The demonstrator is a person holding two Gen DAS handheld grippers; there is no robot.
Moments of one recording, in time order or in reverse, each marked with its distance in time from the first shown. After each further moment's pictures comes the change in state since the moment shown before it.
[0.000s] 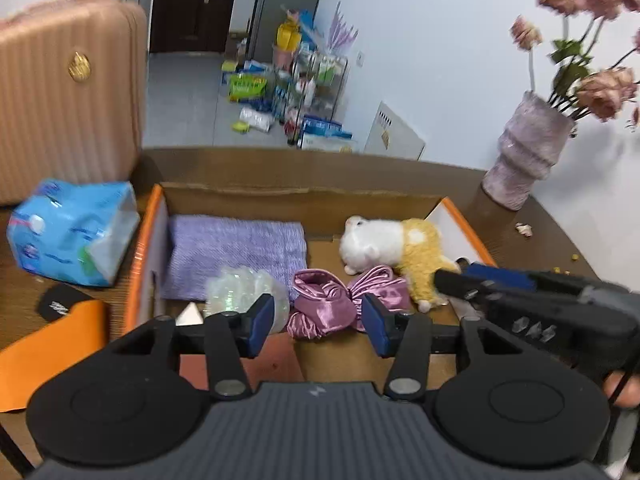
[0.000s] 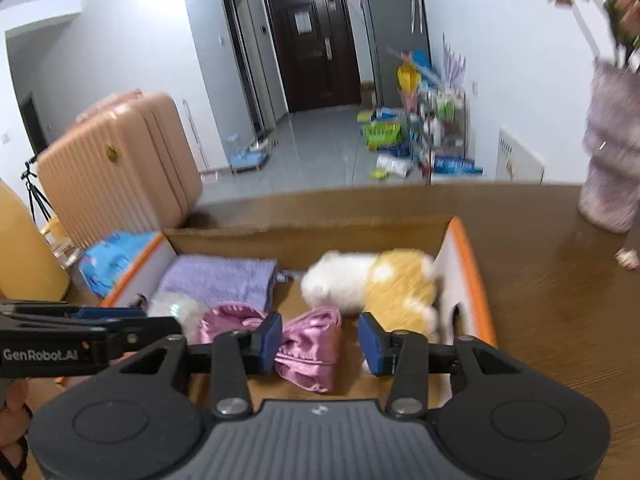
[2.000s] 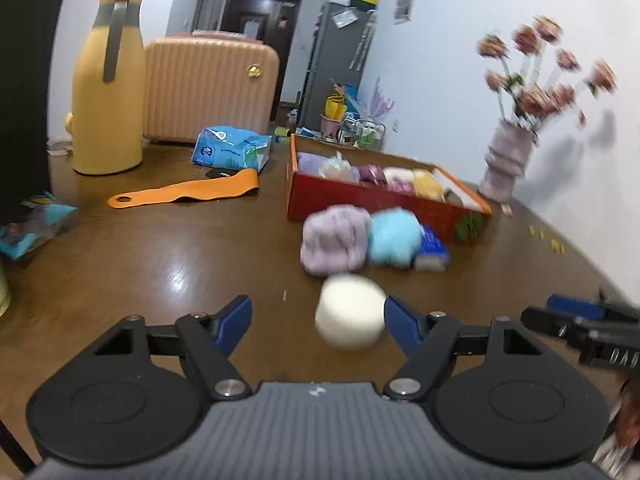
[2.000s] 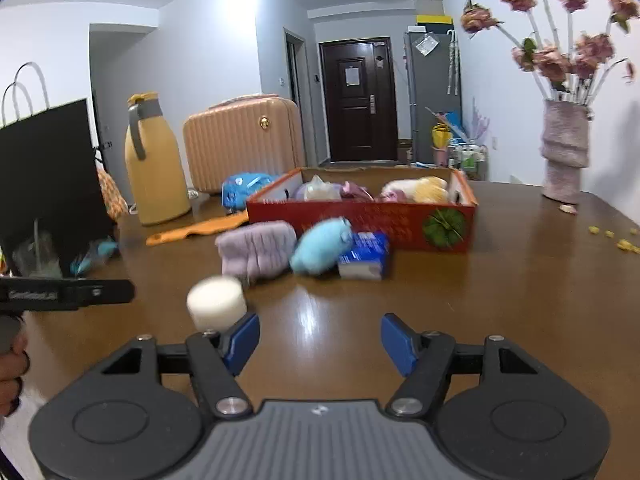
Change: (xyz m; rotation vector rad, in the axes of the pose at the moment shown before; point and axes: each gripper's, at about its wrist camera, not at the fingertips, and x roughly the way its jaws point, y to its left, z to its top) left arm -0.213 0.031 -0.261 -0.106 -0.245 0.095; right arm -0.231 0.077 -0.236 -0.128 -0.168 0.088
